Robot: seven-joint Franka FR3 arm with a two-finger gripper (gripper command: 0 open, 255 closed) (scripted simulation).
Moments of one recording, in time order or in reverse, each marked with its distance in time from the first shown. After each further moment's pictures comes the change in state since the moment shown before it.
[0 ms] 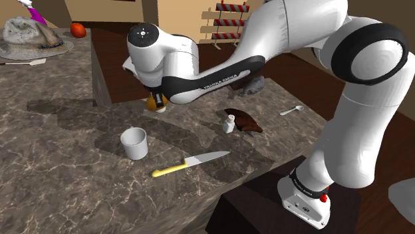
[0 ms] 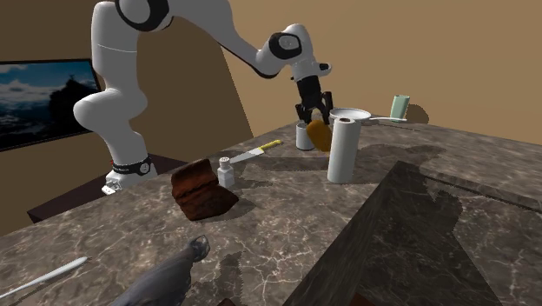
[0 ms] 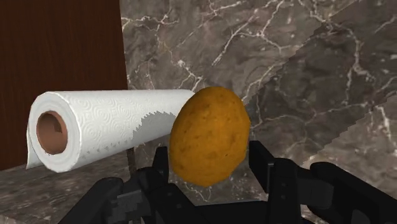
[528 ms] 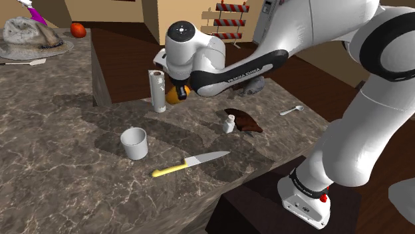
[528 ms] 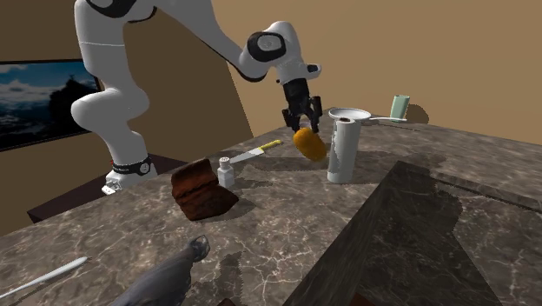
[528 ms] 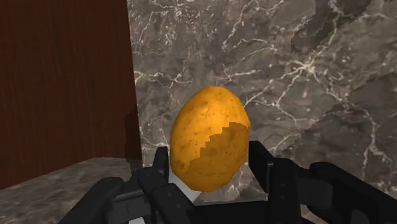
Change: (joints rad) arm -0.112 -0.182 -0.048 -0.253 0.026 0.148 -0.100
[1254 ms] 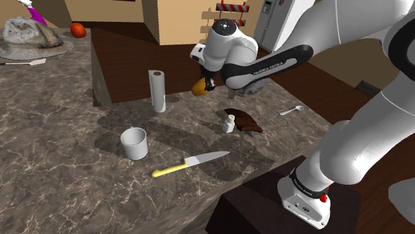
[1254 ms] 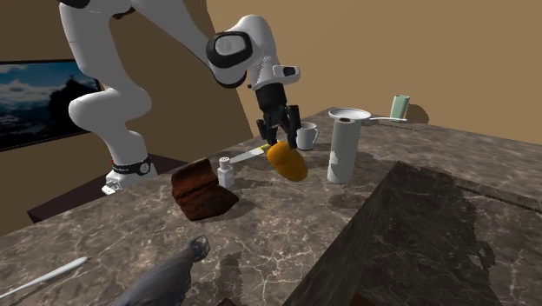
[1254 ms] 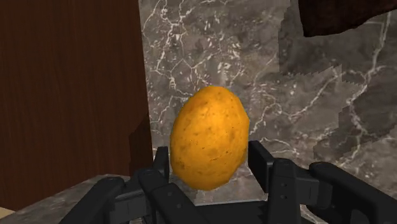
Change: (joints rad) arm -0.140 -0.193 -0.125 -0.254 0.042 0.185 -0.227
